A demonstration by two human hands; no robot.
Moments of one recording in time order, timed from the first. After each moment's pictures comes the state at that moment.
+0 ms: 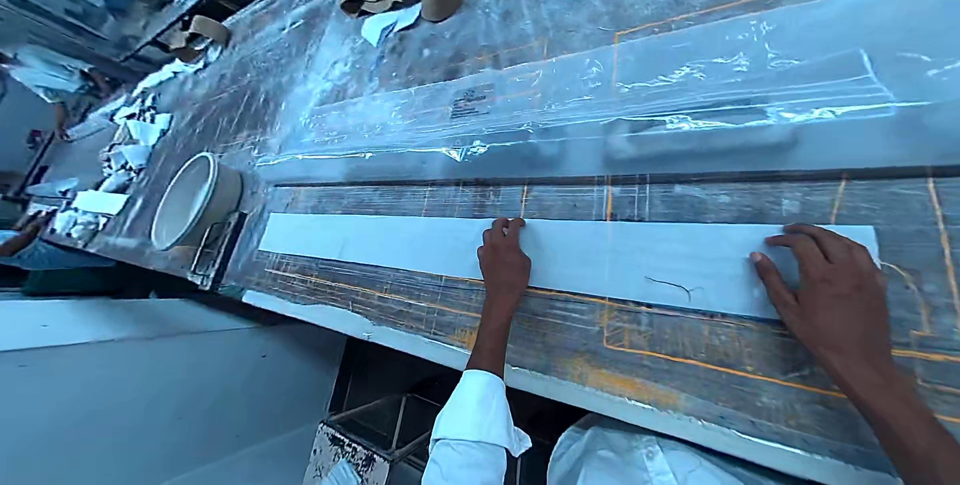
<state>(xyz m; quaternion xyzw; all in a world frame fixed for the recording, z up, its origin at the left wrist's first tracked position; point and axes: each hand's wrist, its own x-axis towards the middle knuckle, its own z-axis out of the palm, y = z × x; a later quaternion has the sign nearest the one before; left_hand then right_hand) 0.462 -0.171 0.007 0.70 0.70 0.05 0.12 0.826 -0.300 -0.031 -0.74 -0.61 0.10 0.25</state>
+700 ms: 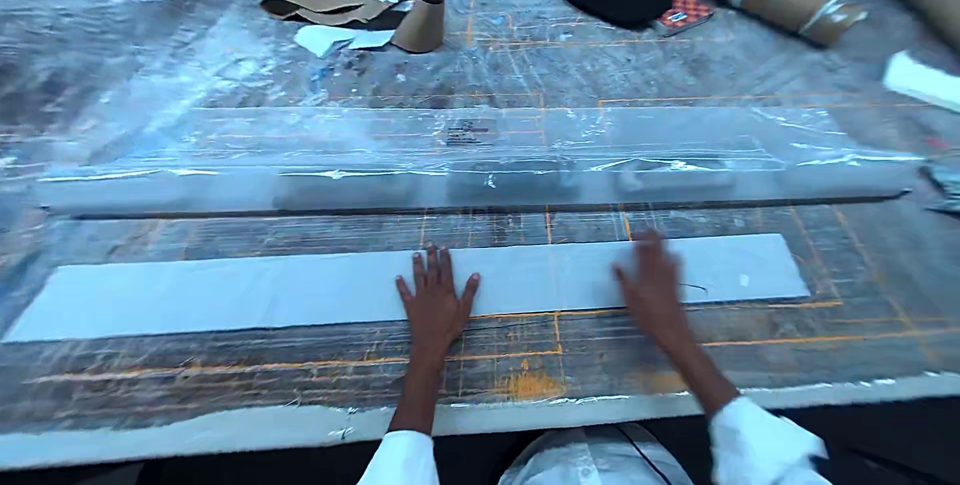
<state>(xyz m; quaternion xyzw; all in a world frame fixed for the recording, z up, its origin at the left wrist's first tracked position) 0.253 -0.129 -0.048 0.77 0.62 0.09 0.09 0.593 -0.251 -0.028 -0.80 -0.58 0.00 0.18</state>
